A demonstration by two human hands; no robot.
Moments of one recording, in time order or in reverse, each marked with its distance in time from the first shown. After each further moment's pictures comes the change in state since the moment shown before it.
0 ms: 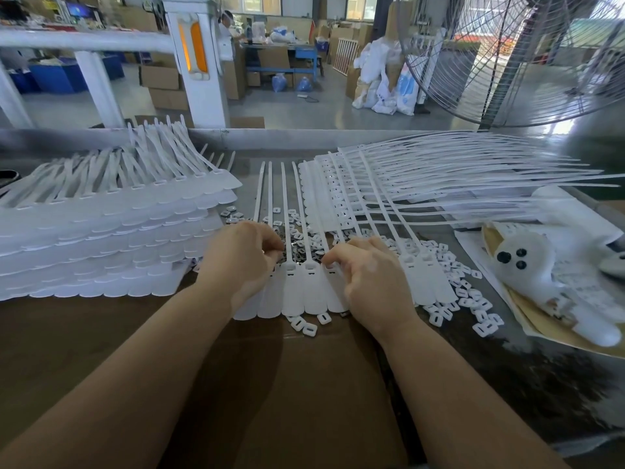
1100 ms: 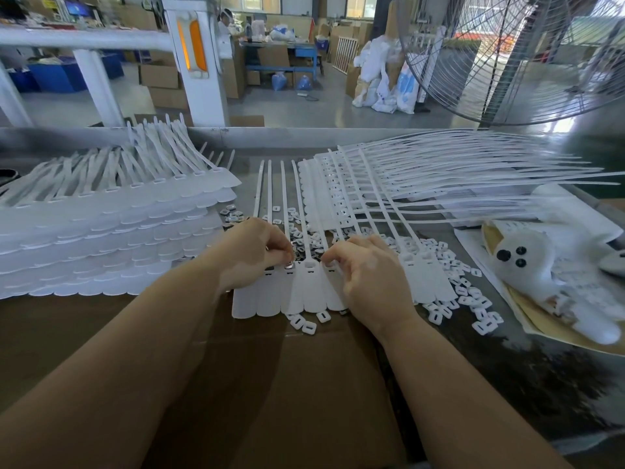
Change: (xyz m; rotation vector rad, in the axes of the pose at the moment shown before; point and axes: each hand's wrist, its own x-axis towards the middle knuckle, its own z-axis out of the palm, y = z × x) left_hand 0.013 0.000 -0.011 -0.069 -0.366 0.111; right_hand 0.001 0.000 0.000 -0.012 -0.008 -0.001
